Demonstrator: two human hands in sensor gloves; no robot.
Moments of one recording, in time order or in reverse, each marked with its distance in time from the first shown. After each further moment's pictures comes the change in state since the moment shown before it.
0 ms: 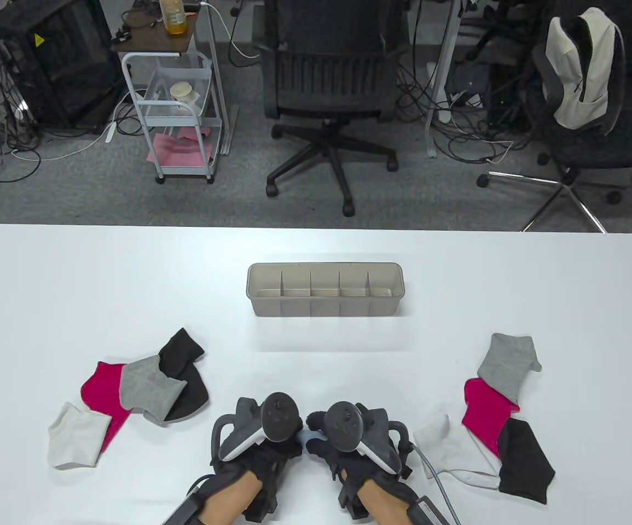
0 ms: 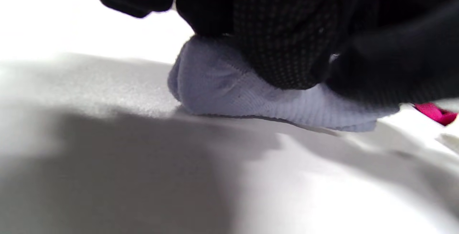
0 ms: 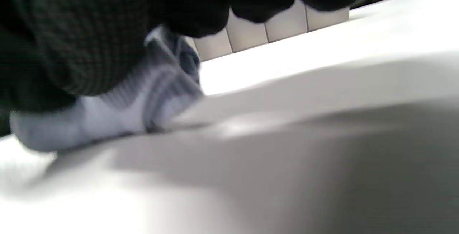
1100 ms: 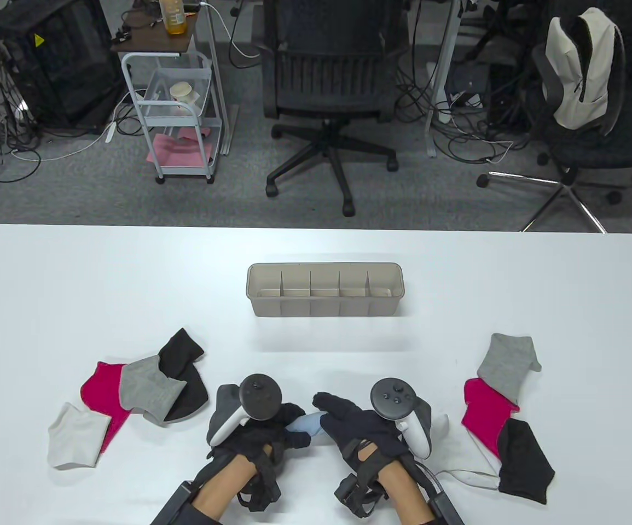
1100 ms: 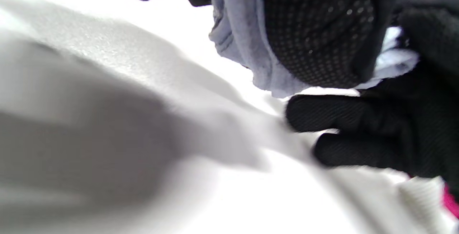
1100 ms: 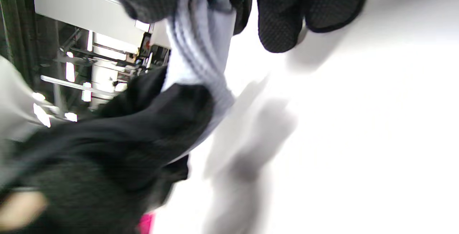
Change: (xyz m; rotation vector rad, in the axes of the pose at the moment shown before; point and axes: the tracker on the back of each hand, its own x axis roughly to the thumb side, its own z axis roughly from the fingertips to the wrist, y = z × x) left_hand -0.018 0.008 -0.010 -0.065 -0.002 0.281; right_hand -0.043 0.002 -0.013 0.351 0.107 -1.008
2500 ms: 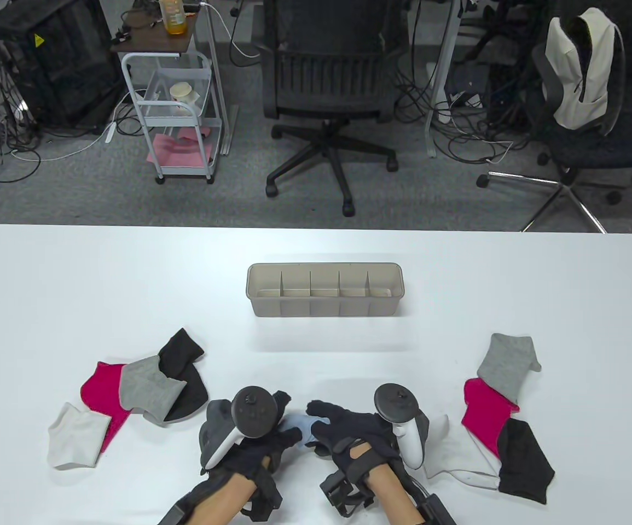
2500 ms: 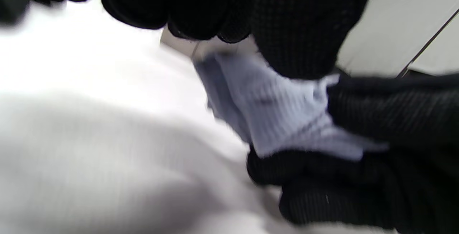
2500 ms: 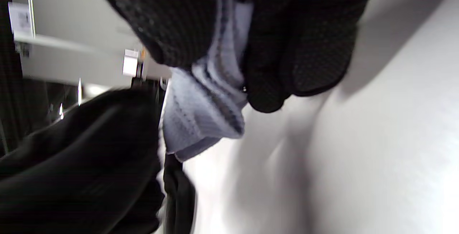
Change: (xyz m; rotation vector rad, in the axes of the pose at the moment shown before) left_hand 0.028 0.016 0.046 0.339 -0.012 -0.180; right_hand -0.003 0.007 0.004 -0.265 0.077 -0.107
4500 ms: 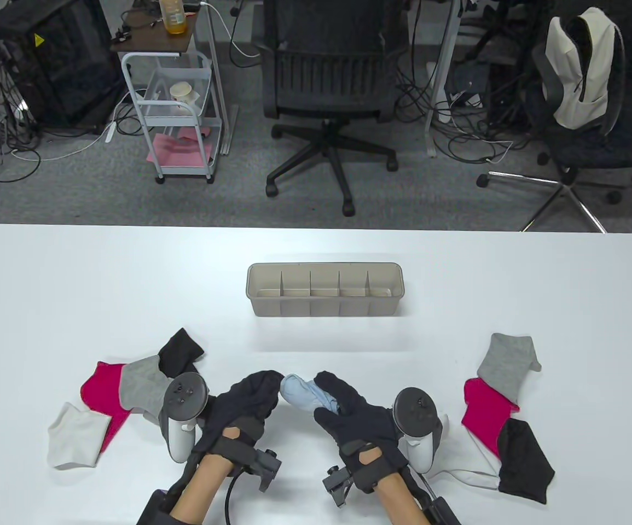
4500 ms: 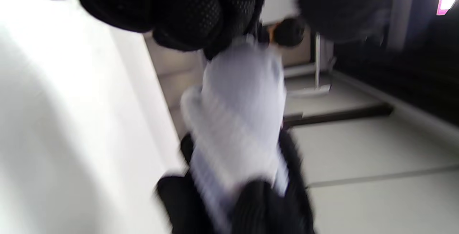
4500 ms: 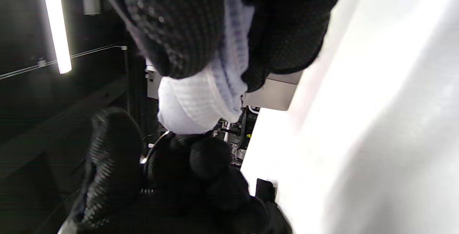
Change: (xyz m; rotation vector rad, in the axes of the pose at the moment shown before) left_hand -0.043 -0.001 -0.020 -0.065 -0.047 0.862; right_hand 0.035 -0.009 0.022 -0.030 -0.469 -0.040
